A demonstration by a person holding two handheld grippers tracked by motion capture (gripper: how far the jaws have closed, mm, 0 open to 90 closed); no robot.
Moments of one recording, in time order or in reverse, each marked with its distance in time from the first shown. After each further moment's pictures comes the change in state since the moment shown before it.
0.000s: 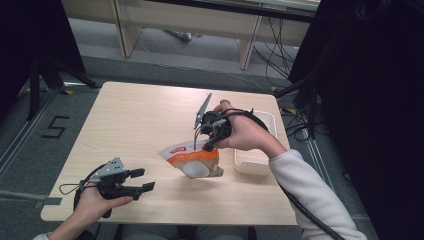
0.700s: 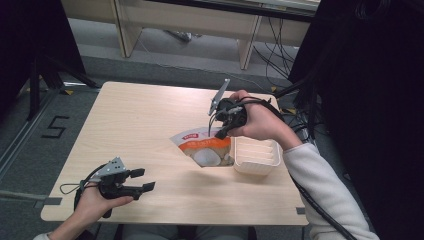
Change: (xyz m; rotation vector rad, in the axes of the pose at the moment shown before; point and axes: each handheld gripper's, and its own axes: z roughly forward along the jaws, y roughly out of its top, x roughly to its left) left arm 0.001 -0.001 0.002 0.000 -0.001 -0.013; right arm -0.015 -0.020 -0.035 -0.033 -0.046 0.069
